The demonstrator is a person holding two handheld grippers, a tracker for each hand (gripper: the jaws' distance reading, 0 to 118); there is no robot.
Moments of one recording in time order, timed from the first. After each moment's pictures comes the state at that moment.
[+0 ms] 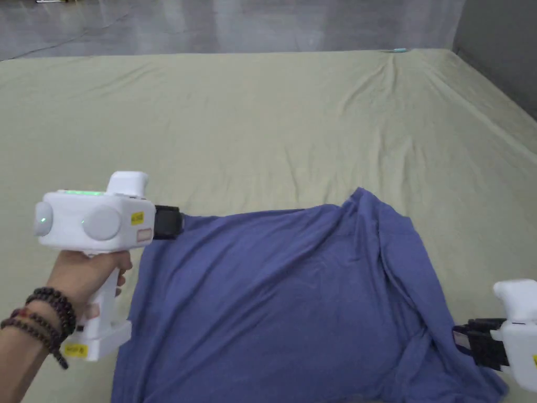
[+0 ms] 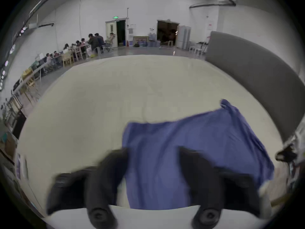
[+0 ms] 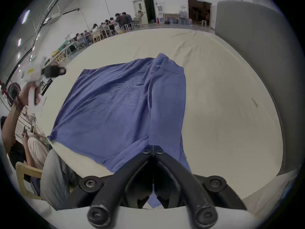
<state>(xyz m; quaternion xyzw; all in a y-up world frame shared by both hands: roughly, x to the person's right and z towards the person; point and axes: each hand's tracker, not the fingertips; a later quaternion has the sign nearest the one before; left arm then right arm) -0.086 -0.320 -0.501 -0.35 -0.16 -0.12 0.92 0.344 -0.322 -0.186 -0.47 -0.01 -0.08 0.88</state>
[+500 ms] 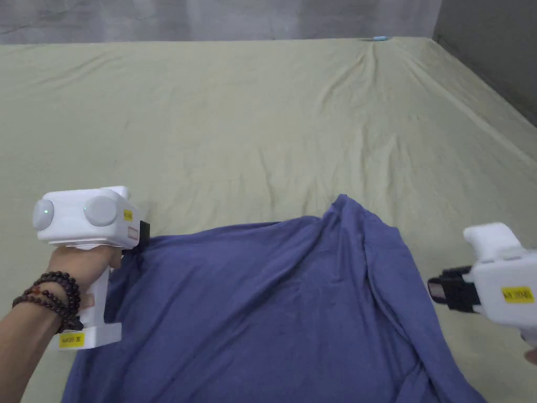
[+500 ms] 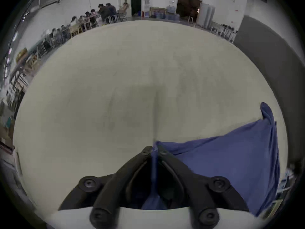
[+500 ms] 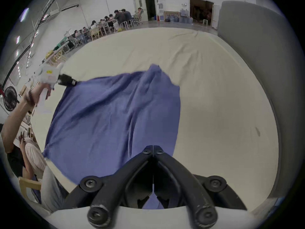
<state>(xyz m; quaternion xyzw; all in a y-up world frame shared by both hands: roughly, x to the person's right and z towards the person) -0.040 -0.359 -0.561 -0.50 -0.13 -0.06 0.85 0.383 -0.302 -0.316 -0.48 -0.01 -0.06 0.87</state>
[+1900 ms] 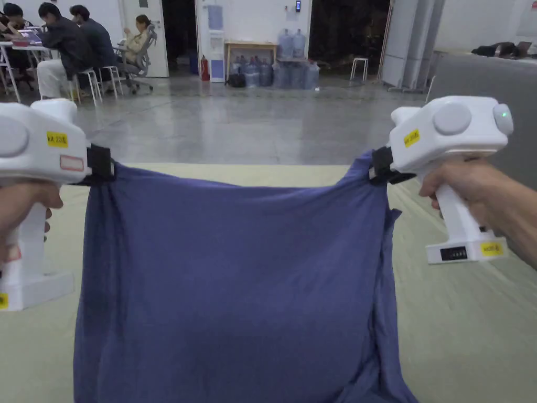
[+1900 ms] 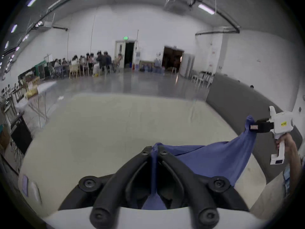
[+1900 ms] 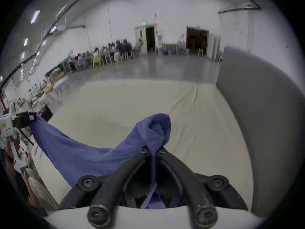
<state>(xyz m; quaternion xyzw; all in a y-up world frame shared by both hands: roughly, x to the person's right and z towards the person) -0.097 -0.037 -0.541 -0.23 -0.20 0.02 0.95 0.385 -0.037 -0.483 -0.31 -0.04 -0.04 0.95</state>
